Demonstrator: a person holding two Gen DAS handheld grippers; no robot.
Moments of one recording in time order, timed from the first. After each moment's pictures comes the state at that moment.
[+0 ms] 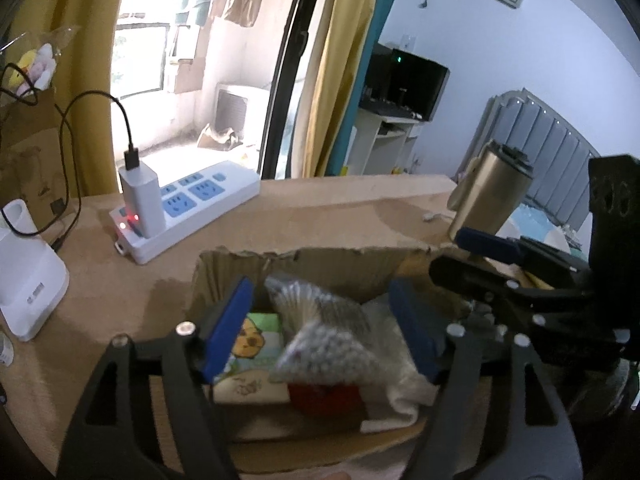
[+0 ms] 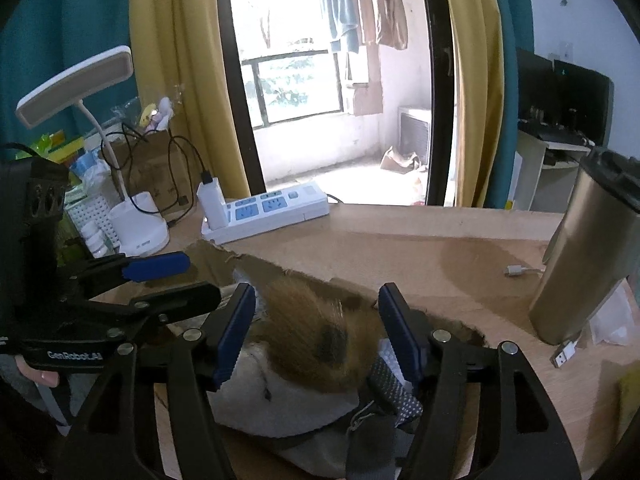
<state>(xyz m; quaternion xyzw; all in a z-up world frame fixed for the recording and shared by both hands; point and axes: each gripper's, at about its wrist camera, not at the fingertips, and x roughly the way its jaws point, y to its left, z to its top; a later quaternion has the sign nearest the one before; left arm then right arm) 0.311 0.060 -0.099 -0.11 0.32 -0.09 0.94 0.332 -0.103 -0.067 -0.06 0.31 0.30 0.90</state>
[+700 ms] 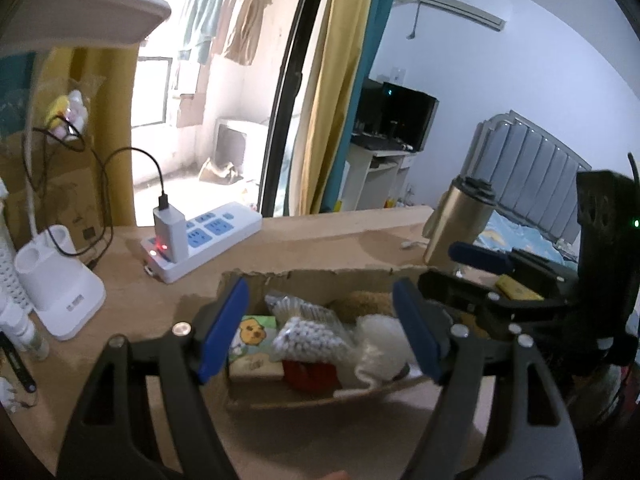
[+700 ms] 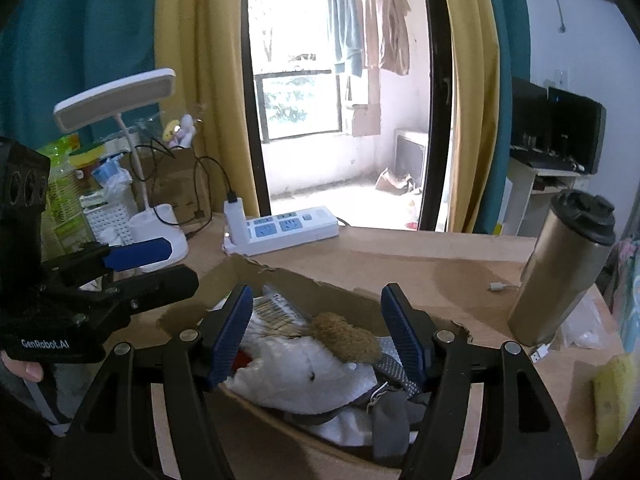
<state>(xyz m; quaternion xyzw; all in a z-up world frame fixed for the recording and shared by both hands) 0.250 0.066 -0.054 -0.10 0.26 -0.09 0.96 0.280 -0.100 -0.030 -0.08 0.27 0.29 0.92</state>
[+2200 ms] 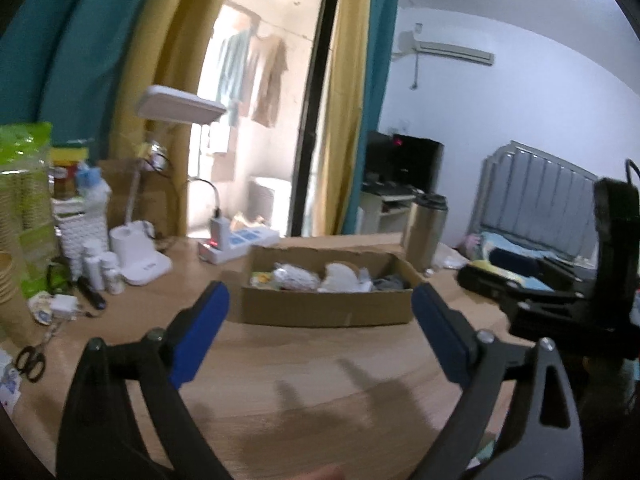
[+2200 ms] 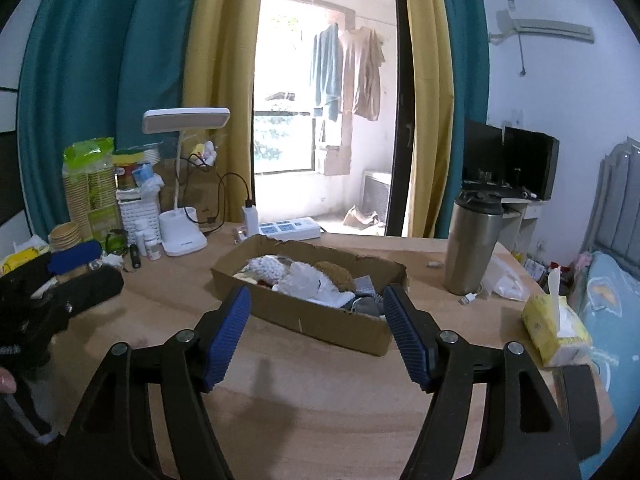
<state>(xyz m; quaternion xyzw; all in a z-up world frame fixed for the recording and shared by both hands) 0.046 0.022 -0.042 -0.08 0.15 -0.02 0.99 0.103 -0.163 -0.019 -0.08 0.19 0.23 0.95</state>
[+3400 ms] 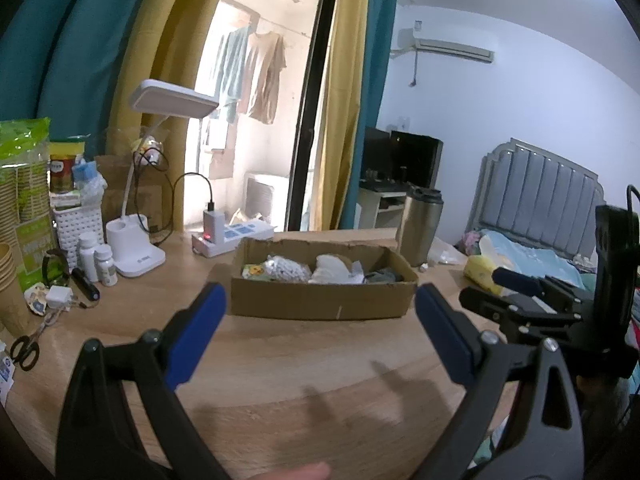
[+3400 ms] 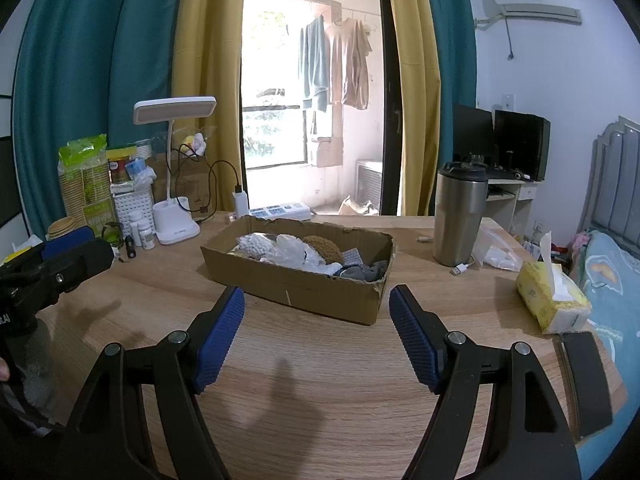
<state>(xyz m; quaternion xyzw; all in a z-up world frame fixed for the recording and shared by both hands) 0.044 0.007 -0.050 -0.08 0.15 -0.02 0.98 0.096 -0.185 -0.041 -0.06 0.20 0.22 0.95</state>
